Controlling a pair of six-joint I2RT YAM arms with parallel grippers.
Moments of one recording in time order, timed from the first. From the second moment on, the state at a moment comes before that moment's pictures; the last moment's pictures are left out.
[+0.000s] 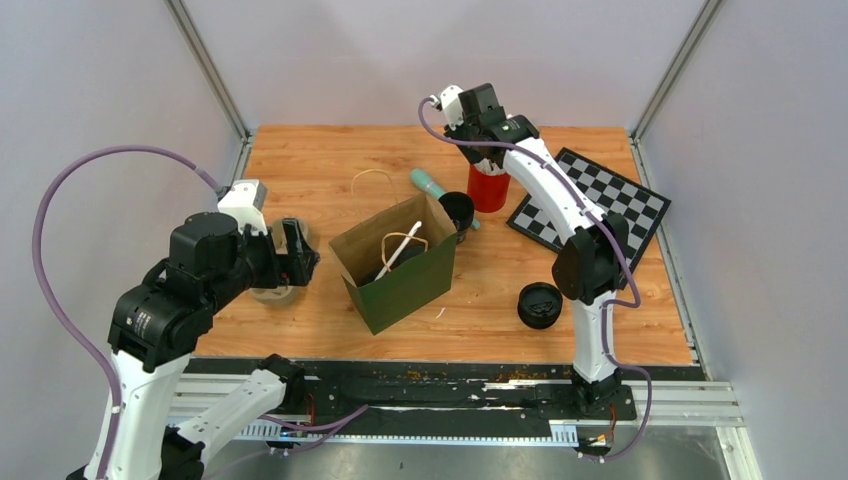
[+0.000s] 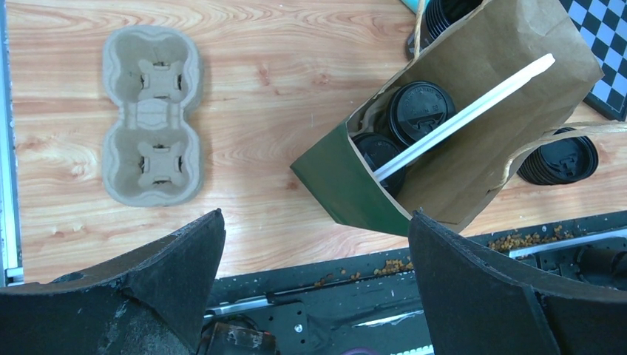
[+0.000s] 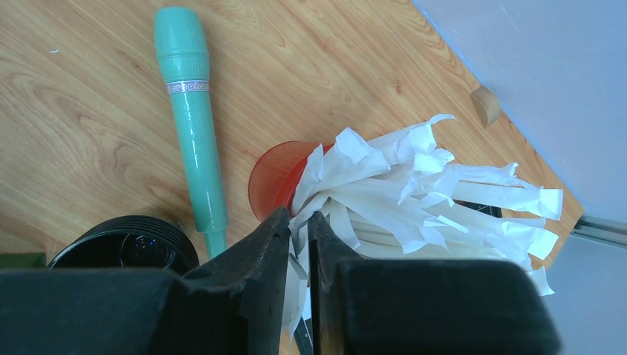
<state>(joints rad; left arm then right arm) -0.45 0.80 1.48 -1.26 -0.12 -0.36 0.49 2.09 2.15 -0.78 0.13 -0.35</state>
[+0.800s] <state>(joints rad) -0.45 0.80 1.48 -1.26 -0.11 -0.36 0.49 2.08 2.16 -0.78 0.13 -0.36</state>
